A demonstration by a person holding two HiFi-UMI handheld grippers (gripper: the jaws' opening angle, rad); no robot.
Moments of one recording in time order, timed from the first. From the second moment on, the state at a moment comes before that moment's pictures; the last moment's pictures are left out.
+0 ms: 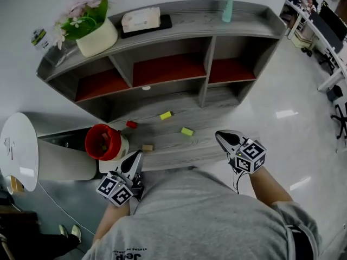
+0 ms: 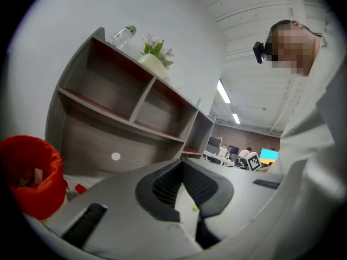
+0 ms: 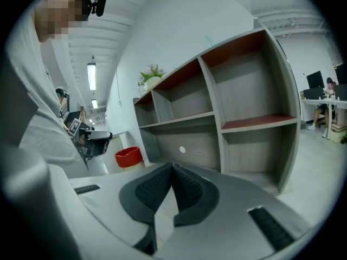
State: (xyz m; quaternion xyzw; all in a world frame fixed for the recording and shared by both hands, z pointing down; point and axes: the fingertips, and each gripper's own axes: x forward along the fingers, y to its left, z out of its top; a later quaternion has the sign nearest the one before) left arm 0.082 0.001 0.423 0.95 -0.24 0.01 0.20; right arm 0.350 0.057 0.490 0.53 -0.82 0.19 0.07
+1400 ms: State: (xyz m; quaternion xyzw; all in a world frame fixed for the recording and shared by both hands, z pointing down) left arm 0.265 0.023 0.568 0.95 -0.03 0.18 0.25; right arm 0.438 0.063 0.742 0.57 -0.67 0.32 0.34
